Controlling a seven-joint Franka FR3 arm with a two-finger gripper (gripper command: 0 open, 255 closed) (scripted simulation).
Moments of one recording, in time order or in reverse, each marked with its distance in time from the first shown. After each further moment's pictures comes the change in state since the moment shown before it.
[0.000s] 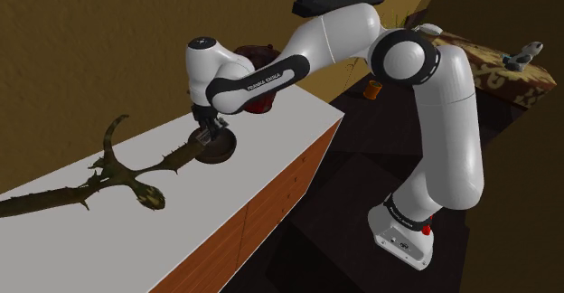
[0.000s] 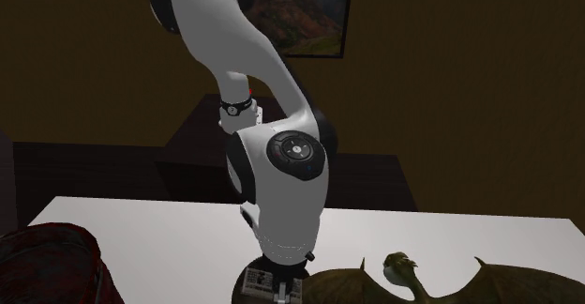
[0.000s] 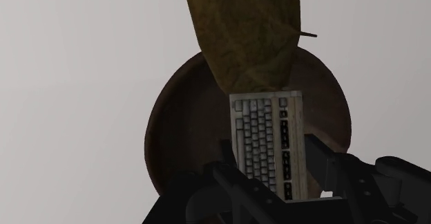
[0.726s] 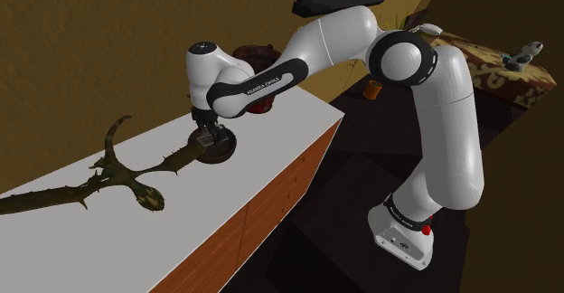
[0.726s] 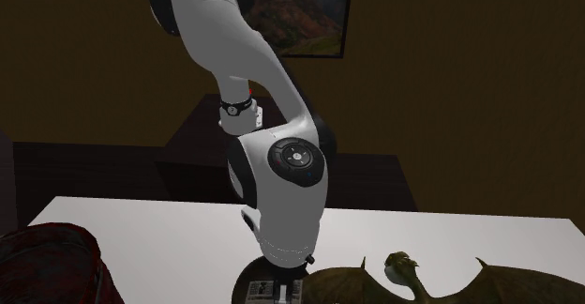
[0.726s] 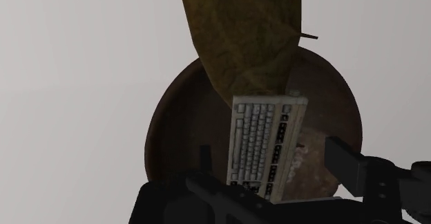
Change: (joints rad) arm 0.003 0.014 -0.005 -0.009 -0.007 0.021 0.006
